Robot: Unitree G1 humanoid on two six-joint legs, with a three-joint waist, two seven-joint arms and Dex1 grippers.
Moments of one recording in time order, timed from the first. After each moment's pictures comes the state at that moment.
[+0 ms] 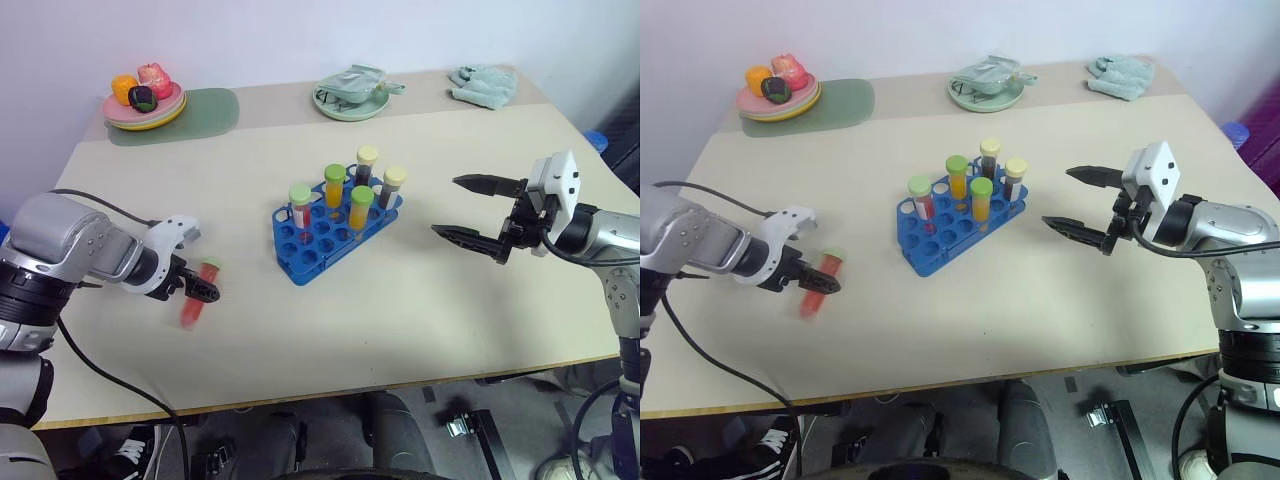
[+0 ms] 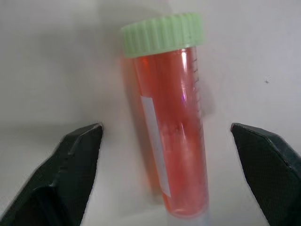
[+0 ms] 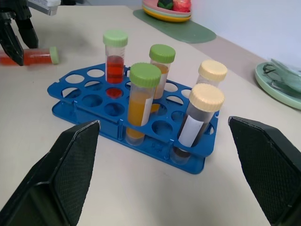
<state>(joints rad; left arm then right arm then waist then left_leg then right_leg) -0.74 1.01 -0.26 0.01 -0.85 1.61 -0.43 -0.39 -0.85 -0.20 -0.08 0.52 0.34 1.09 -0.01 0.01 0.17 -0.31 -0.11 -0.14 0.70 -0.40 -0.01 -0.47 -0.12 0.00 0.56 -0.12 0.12</state>
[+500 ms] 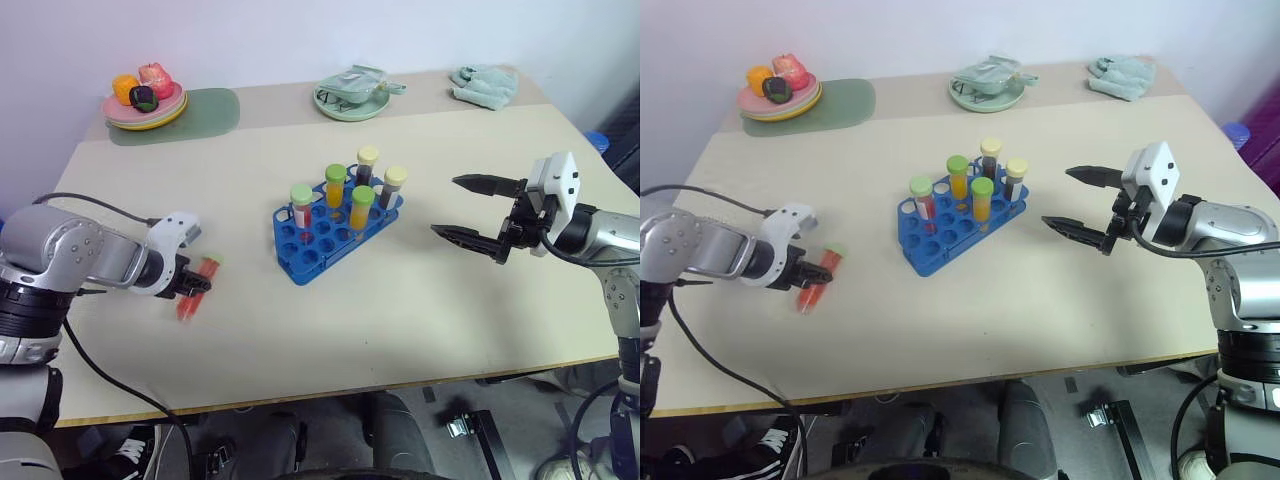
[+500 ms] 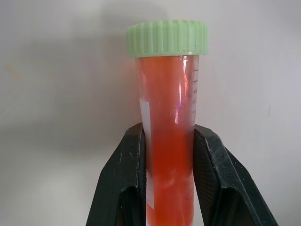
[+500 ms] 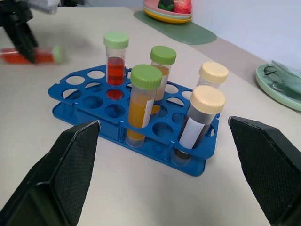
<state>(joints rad) -0.68 0.92 -0.06 -0.09 -0.90 1.53 -0.18 -0.39 -0.85 -0.21 -0.08 0.52 0.34 1.09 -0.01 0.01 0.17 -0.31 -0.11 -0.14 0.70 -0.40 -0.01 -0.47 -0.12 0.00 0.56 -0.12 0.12</state>
